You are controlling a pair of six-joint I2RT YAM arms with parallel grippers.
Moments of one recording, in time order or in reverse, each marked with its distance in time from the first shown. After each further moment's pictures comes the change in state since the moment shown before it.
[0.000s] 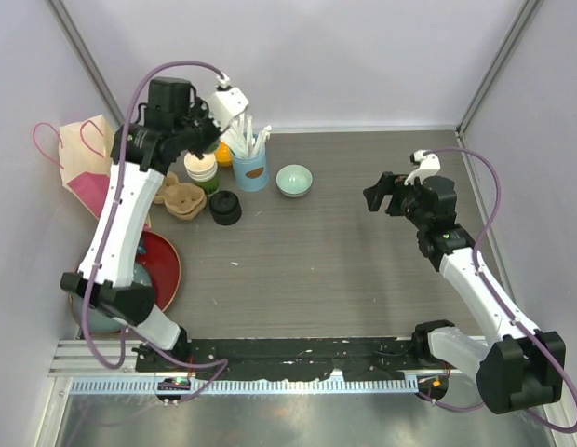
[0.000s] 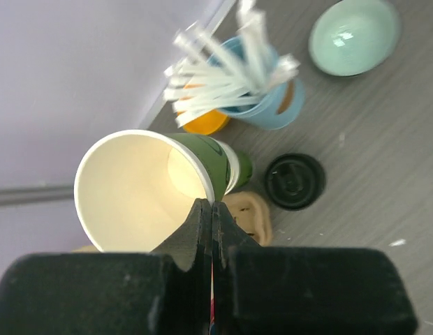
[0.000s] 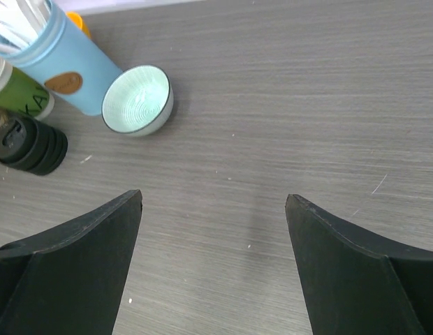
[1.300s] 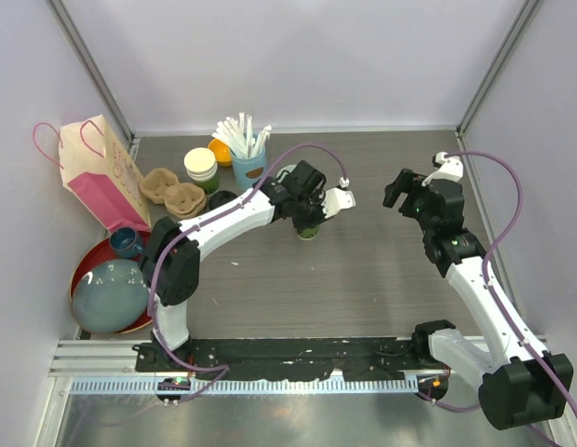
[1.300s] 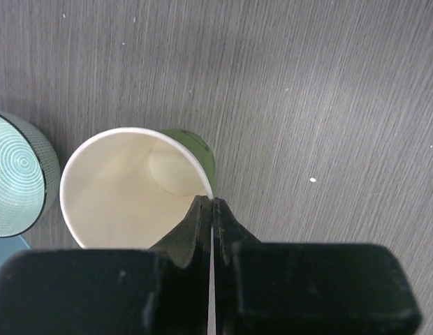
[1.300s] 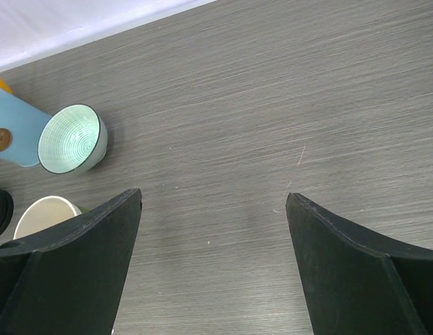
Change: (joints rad) left arm -0.544 0.272 -0.436 0.356 0.124 -0.137; right arm 0.000 -0.089 0.054 -0.168 0.312 0.090
